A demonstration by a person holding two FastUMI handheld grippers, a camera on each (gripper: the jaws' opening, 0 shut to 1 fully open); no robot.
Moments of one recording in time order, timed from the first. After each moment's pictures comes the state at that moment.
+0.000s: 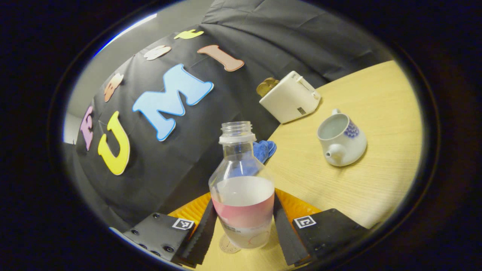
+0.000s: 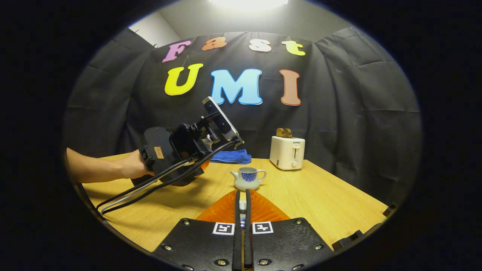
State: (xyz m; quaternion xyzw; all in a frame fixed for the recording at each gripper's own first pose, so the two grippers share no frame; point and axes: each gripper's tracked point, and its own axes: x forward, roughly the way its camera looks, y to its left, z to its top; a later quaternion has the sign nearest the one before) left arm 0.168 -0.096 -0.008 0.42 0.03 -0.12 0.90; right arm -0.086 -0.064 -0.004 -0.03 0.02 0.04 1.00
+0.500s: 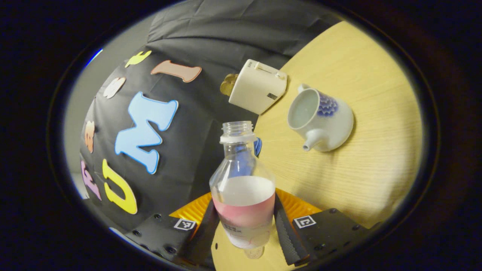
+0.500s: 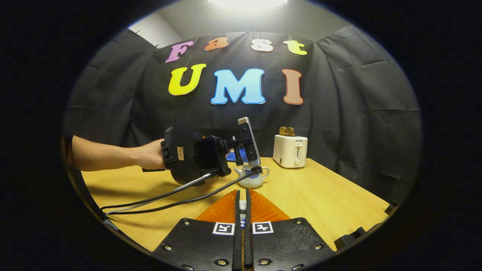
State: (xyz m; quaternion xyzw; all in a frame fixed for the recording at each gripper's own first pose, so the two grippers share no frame) left arm 0.179 -0.129 -0.023 0.58 0.03 -0.14 0.80; right arm -0.093 -0.060 -0.008 -0.03 0.02 0.05 1.00
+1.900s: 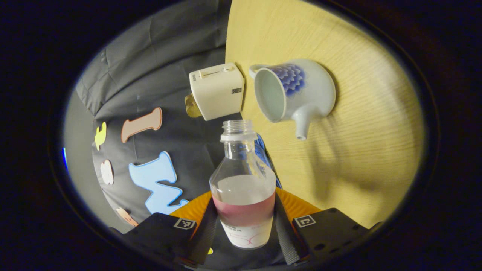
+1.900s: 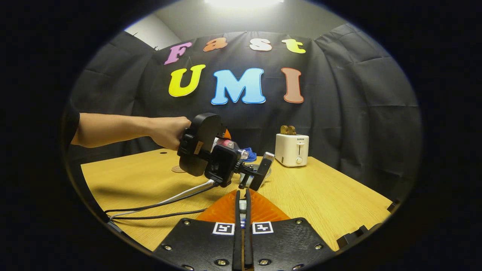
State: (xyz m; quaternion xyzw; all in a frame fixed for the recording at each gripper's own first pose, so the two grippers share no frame) left arm 0.199 -0.151 0.008 0.80 0.00 -0.12 0.58; right arm -0.094 -0.059 -0.008 -0.02 0.02 0.06 1.00
